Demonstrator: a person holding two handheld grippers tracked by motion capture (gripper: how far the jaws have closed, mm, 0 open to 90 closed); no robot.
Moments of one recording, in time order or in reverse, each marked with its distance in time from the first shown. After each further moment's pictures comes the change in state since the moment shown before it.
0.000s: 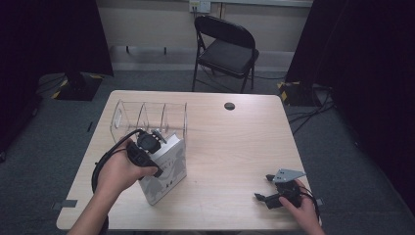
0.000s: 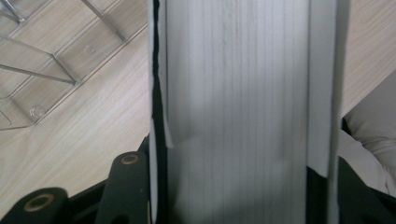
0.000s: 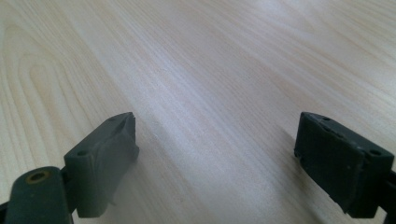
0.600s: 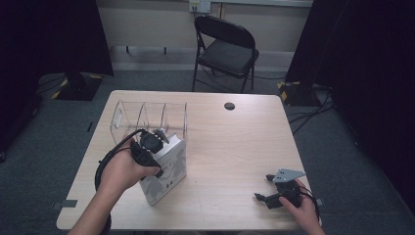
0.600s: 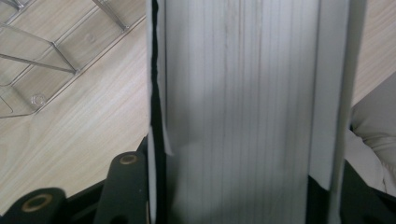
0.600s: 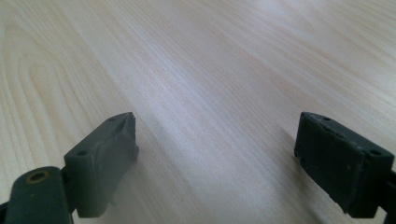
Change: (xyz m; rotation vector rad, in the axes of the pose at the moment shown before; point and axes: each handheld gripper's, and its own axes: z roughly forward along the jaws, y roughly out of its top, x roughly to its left) left arm -0.004 0.008 0.000 0.070 0.019 -0.028; right arm 0.000 0.000 0.000 0.000 0.000 0.000
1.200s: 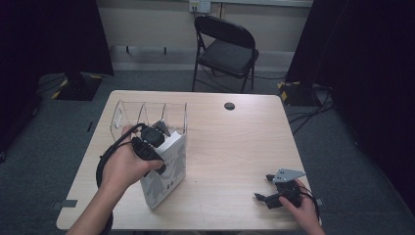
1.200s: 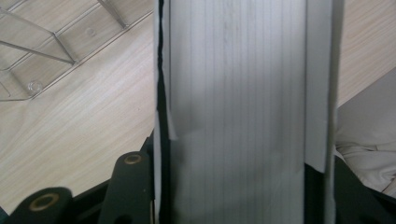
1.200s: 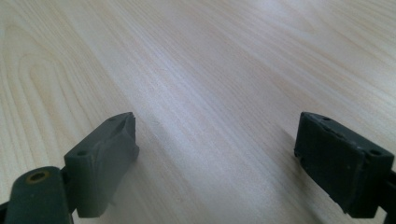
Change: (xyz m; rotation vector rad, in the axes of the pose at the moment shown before) left arm -0.003 0.009 -0.021 0.001 -0.024 -0.089; right arm 0.000 0.000 0.000 0.000 0.000 0.000
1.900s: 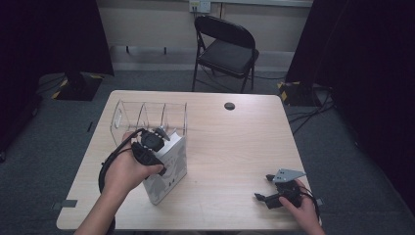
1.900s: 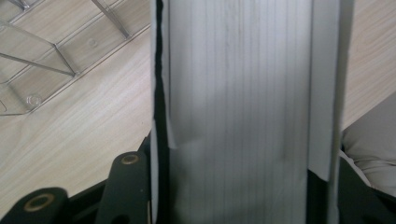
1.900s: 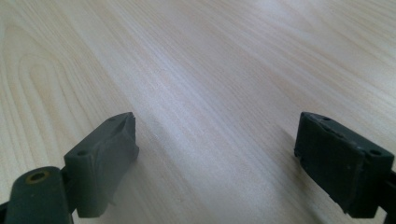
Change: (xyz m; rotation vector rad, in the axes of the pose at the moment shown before) left arm 0.004 -0.008 0.023 -0.062 0.018 0.021; right arm 0.000 0.000 0.000 0.000 0.000 0.000
